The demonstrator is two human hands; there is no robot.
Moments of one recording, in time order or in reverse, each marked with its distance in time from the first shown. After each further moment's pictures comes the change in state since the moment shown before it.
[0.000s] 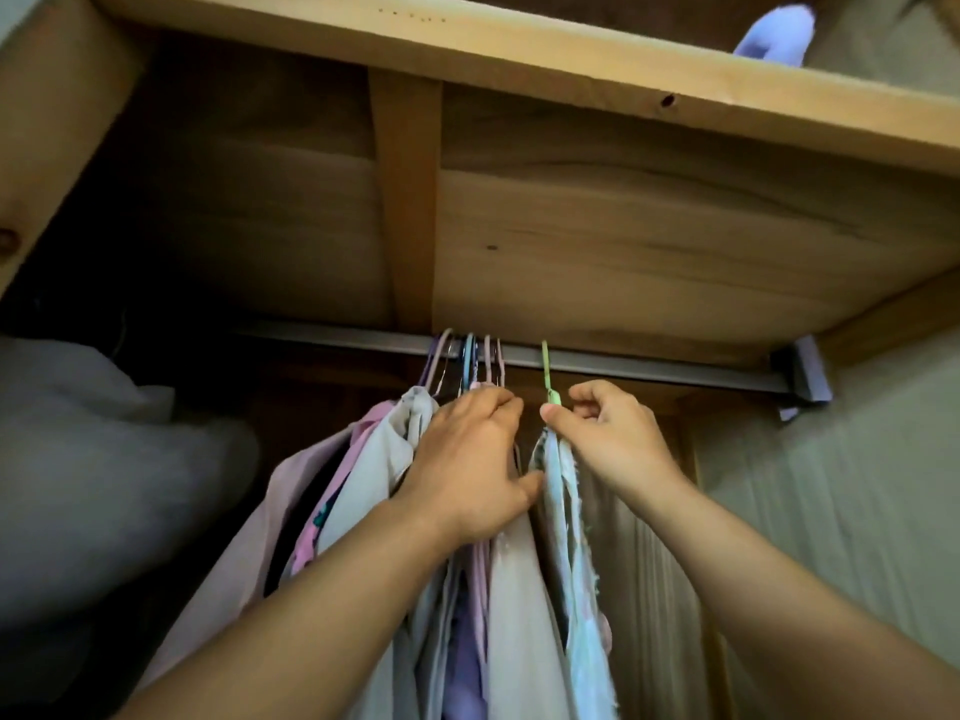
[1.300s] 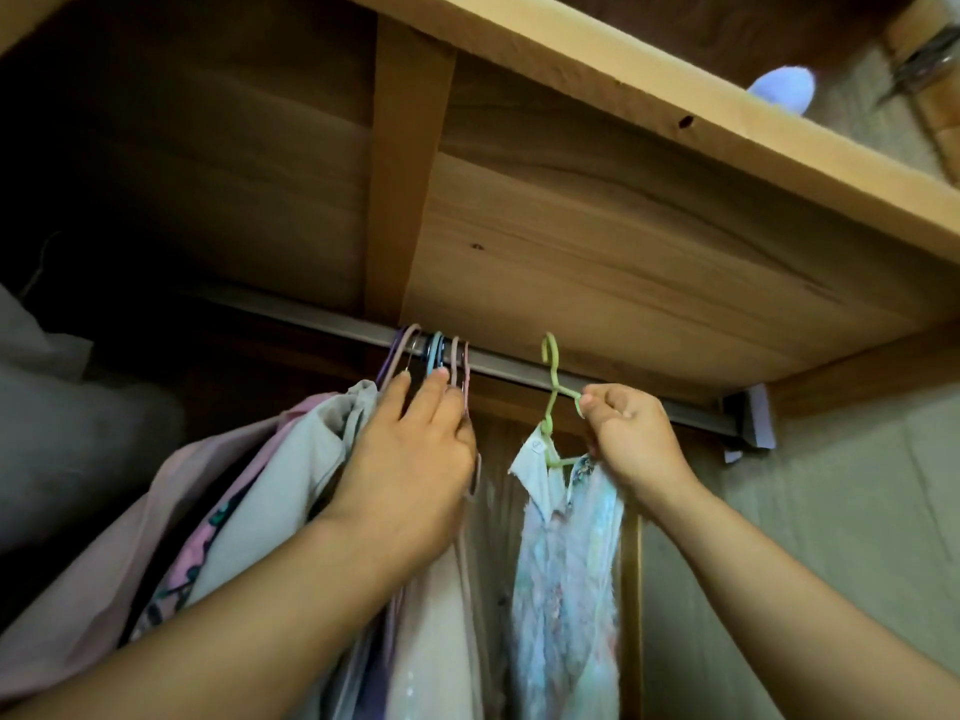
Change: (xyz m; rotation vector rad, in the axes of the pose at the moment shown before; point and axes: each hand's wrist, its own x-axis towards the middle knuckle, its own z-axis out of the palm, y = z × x) left_hand -0.010 0.007 -0.004 0.411 0.004 -0.003; right_hand 0.035 0.025 -0.027 0.134 0.047 -0.052
